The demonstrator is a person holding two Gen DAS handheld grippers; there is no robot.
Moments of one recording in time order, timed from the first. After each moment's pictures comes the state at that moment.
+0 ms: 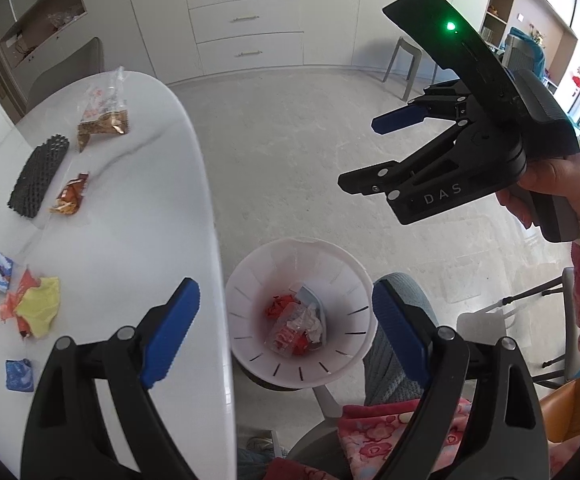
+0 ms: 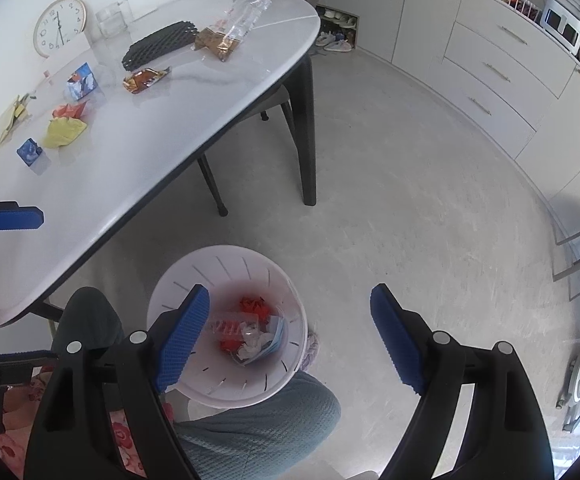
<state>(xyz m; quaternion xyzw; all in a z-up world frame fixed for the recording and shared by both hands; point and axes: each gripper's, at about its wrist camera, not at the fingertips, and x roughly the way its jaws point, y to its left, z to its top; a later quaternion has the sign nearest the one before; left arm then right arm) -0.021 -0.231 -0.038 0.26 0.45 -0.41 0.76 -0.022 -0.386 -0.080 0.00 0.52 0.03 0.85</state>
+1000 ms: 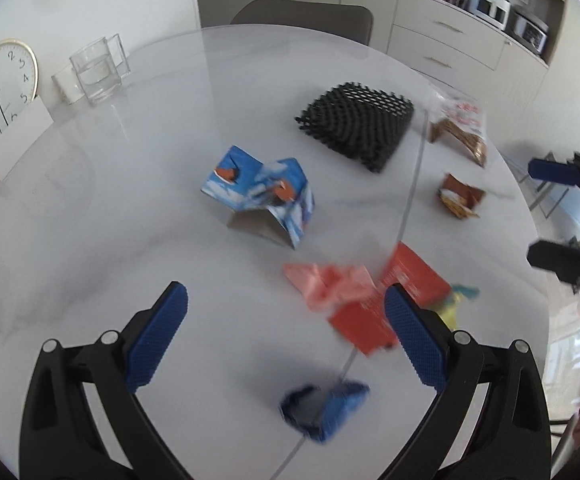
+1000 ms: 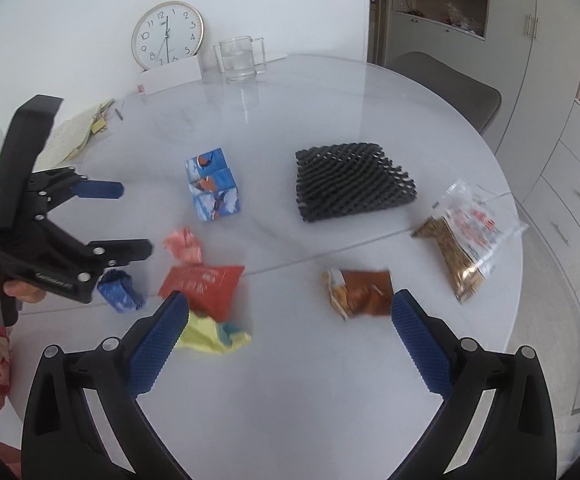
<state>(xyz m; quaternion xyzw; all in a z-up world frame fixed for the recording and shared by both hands) 0.209 0.018 -0.036 0.10 0.49 -0.18 0.85 0.154 -0.176 -0.009 -0.06 0.43 0.18 0.89</state>
